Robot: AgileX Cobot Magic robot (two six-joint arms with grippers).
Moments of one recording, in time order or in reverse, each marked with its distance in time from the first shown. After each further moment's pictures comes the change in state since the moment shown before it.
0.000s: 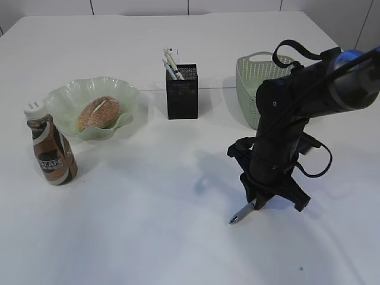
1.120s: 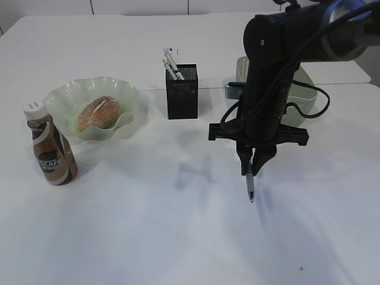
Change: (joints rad) left arm 0.000 0.000 0.000 -0.004 0.002 0.000; right arm 0.000 0.010 -0.291 0.025 0.354 -0.782
